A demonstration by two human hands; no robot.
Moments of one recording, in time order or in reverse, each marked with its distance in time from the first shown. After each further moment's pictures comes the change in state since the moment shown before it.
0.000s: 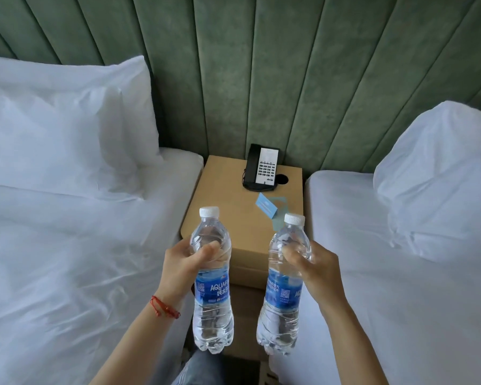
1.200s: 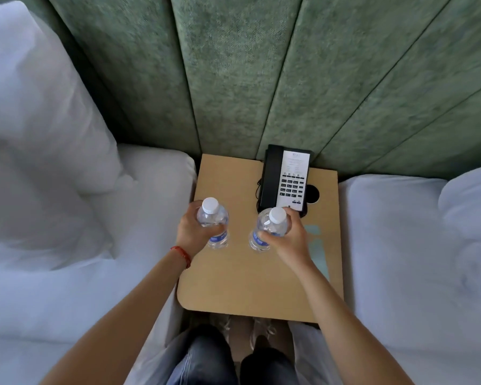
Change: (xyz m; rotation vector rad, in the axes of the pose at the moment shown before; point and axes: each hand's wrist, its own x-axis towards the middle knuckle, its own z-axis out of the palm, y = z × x) left_hand 0.465 -0.121 -0.022 0.344 -0.045 -0.325; right_hand 0.413 0.085 0.180 -0.133 0.024 0.247
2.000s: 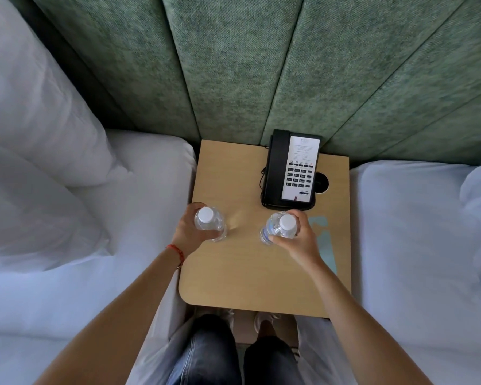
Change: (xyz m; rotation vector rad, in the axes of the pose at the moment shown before) left_hand 0.034 -0.050 0.001 0.077 -0.116 -0.066; right_hand 0.028 0.053 -0.006 -0.110 -0.078 0.089
